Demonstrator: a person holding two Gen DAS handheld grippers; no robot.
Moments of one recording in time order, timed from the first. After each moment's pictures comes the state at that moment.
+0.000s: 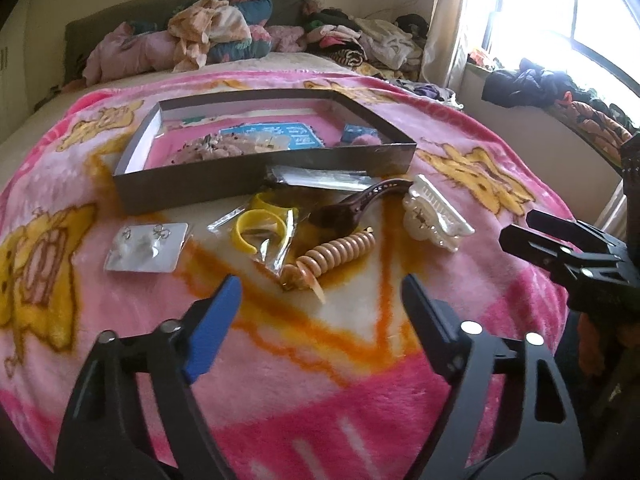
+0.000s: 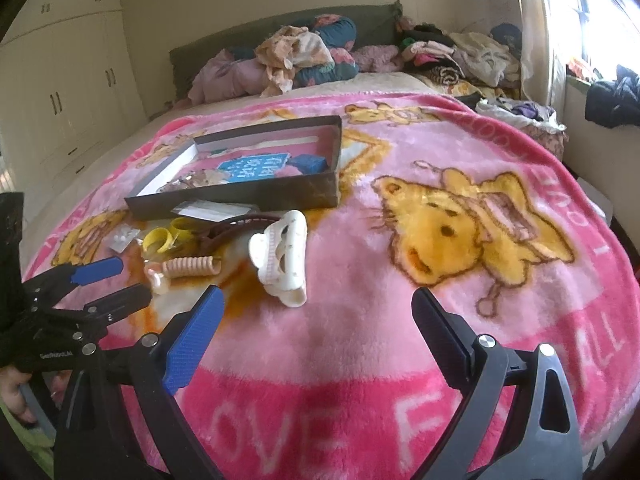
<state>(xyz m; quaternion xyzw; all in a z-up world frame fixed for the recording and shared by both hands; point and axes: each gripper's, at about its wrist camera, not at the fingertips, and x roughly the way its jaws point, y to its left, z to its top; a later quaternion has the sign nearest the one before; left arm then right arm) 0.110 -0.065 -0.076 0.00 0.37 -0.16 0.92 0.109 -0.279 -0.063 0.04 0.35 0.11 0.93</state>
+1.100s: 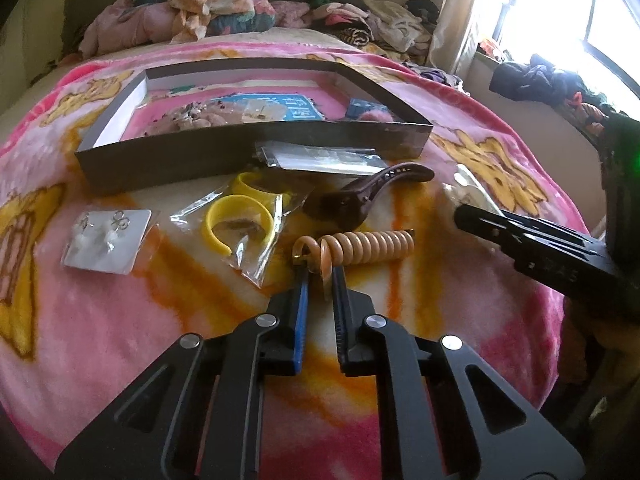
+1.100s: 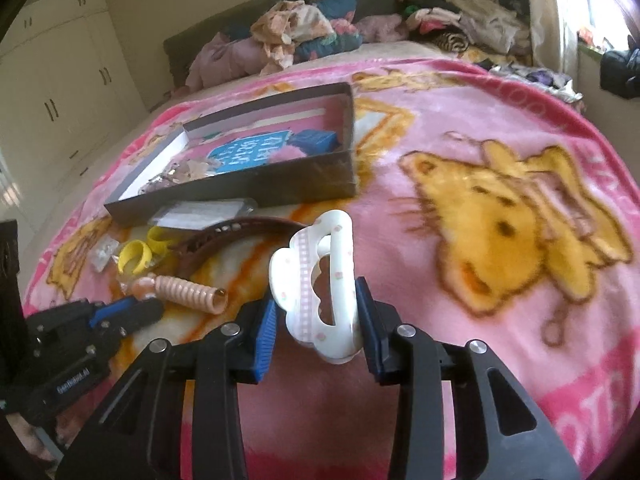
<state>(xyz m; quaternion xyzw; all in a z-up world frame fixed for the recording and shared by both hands) 0.139 -0.076 -0.095 -0.02 0.40 -0.16 0.90 0.154 -0.271 -0.086 0.06 0.39 0.12 0.91</state>
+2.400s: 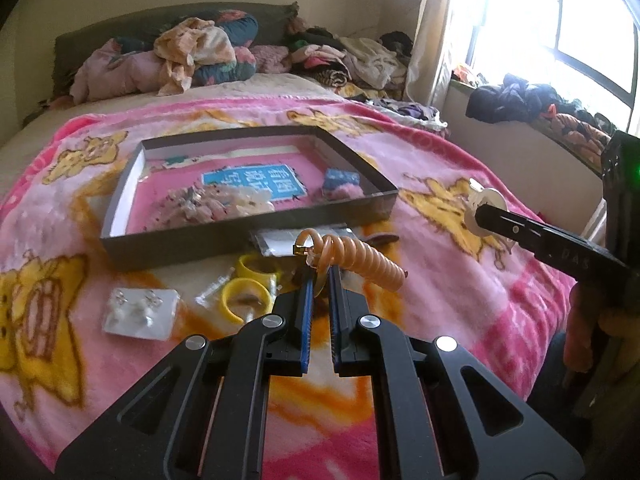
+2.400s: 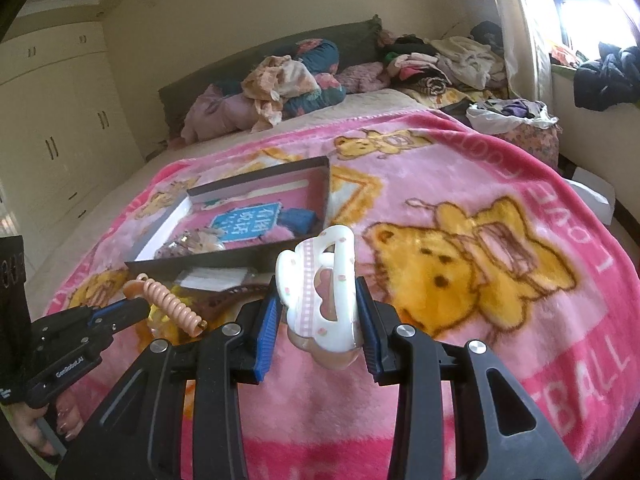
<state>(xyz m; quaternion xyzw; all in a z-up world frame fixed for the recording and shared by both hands) 0.134 -0.071 -0.042 -0.01 0.33 -0.19 0.93 0.130 -0.290 -0.029 0.09 0.31 0.11 0.94</state>
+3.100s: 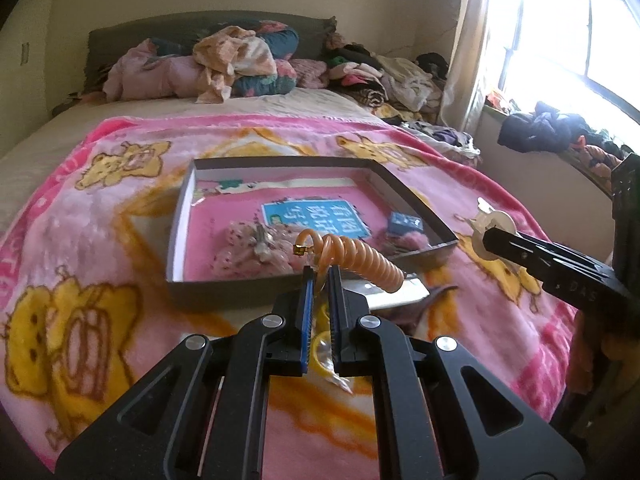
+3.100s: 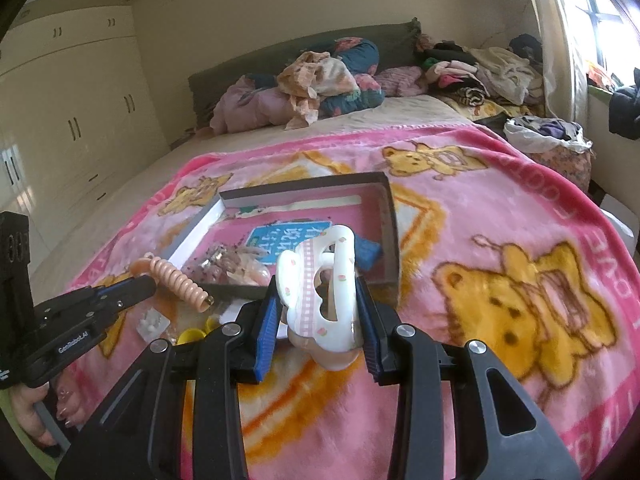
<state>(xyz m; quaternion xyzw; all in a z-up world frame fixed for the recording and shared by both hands) 0.166 -0.024 -0.022 -0.04 0.31 -0.13 0.94 0.179 -0.239 -0.014 0.06 0.30 0.15 0.94</state>
